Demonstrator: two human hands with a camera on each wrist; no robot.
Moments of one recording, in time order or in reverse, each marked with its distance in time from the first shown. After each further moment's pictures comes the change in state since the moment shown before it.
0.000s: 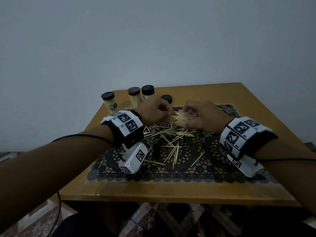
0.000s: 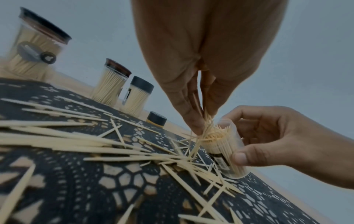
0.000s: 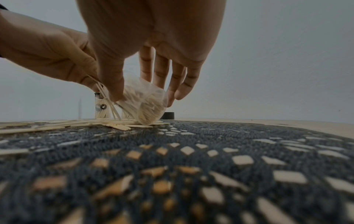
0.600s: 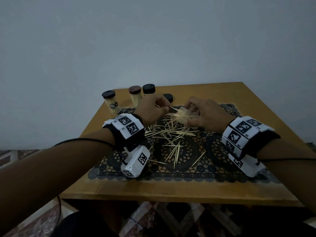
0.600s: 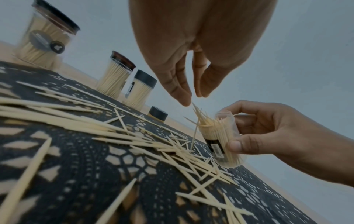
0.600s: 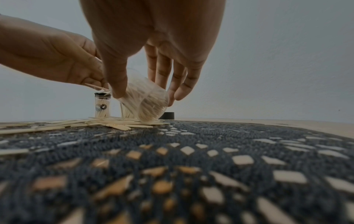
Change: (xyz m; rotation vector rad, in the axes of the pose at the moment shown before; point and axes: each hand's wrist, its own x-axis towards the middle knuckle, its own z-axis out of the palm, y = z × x) left_hand -0.004 -0.010 0.009 -0.101 0.269 -0.022; right_hand 0.000 0.000 0.000 0.041 0.041 0.025
